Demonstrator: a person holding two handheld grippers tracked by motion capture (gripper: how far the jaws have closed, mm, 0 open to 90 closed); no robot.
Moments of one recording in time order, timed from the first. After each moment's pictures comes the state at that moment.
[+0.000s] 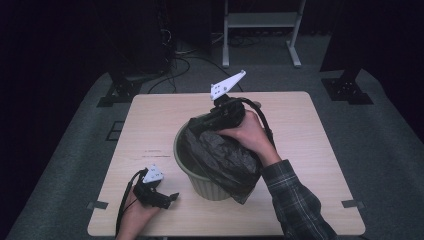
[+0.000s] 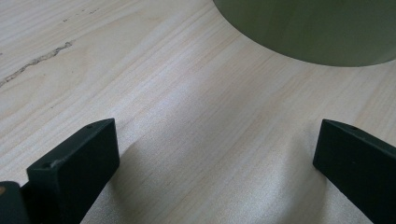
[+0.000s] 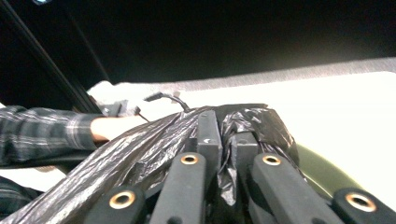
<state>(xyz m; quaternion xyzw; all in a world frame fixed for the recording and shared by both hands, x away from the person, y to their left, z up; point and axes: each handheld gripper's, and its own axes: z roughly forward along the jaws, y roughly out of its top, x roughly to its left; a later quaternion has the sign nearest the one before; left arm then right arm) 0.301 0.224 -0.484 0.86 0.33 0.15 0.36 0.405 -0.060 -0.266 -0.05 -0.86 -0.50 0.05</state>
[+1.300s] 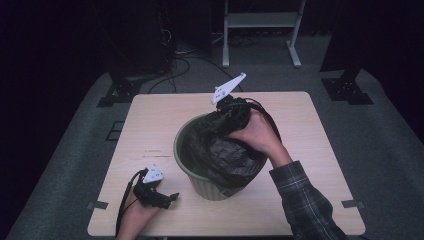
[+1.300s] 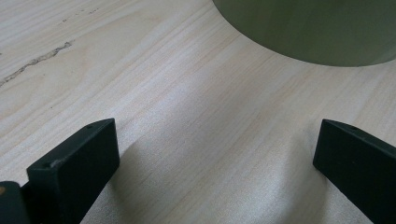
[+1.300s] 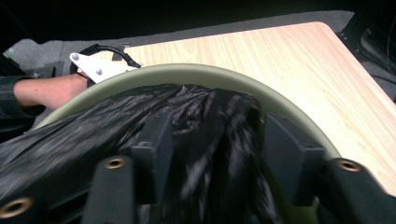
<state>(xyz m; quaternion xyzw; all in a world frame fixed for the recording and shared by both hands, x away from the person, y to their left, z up) 0.300 0.224 -0.483 0.86 0.33 0.15 0.36 0.399 -0.073 -0.264 -0.11 -0.90 -0.41 -0.04</state>
